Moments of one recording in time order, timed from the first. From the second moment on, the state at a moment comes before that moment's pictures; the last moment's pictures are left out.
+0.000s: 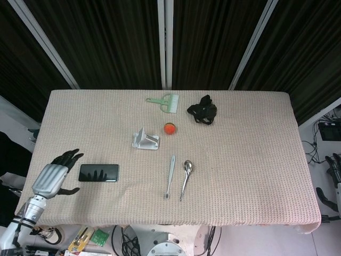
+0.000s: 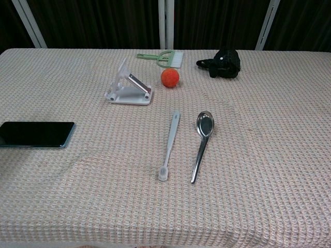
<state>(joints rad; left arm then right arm) -0.35 -1.07 0.00 -1.75 1.44 1.13 0.05 -0.03 -1.06 0.07 -1.49 -1.50 1.57 0.07</state>
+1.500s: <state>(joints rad) -0.61 -1.40 -0.03 -1.66 0.81 0.99 0.57 -0.04 -1.06 0.08 -1.47 -1.47 1.57 0.07</state>
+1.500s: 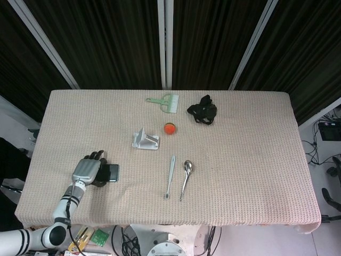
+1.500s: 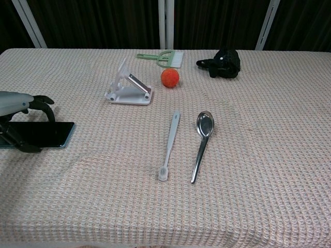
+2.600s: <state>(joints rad) -0.55 -1.36 -0.12 -1.69 0.94 1.10 0.31 -0.05 -1.06 0.08 -1.47 -1.46 1.57 0.08</state>
